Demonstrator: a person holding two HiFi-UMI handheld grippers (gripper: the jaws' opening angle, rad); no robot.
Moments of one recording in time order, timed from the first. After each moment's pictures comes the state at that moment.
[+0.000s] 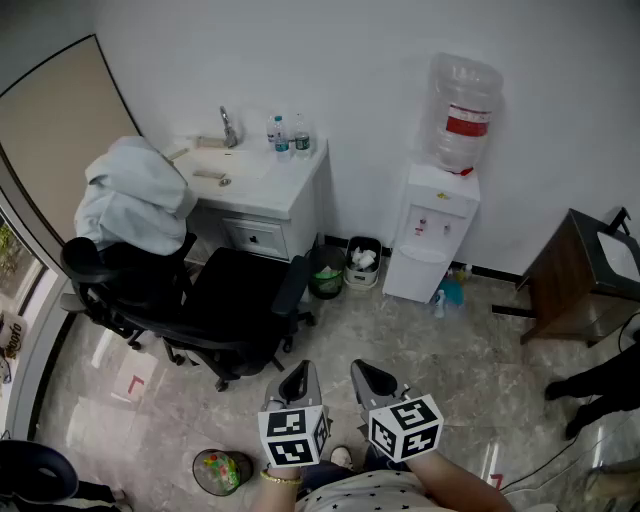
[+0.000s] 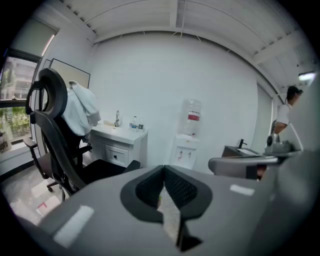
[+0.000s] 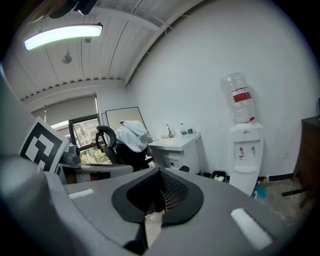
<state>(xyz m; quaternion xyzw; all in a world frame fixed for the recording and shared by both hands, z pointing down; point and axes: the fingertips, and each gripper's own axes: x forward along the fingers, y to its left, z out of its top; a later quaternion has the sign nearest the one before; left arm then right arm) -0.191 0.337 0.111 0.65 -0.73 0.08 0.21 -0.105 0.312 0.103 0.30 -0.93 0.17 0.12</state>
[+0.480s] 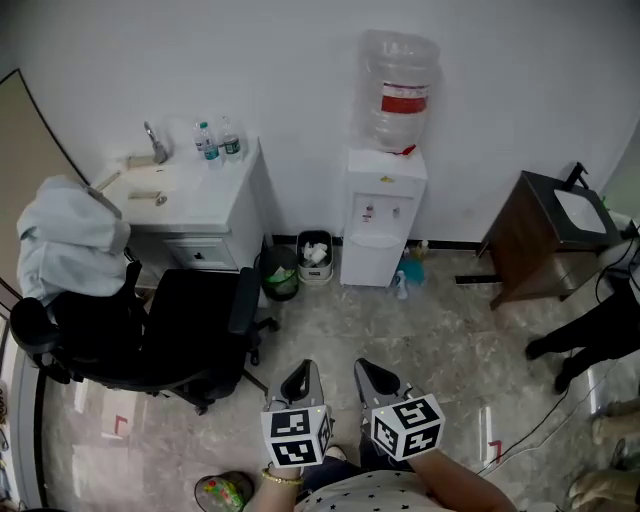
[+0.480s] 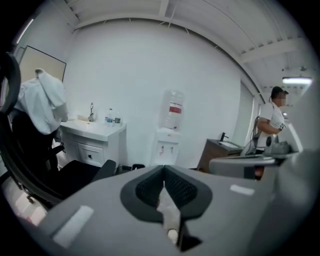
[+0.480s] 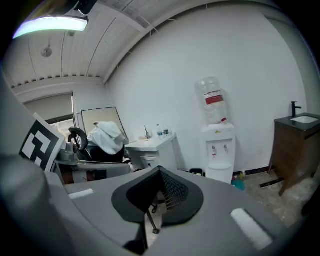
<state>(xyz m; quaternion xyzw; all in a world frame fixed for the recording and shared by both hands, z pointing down) -0.143 0.264 0.129 0.71 -0.66 0.11 0.21 -0.051 0.253 0.124 0.40 -0.89 0.19 0.13</state>
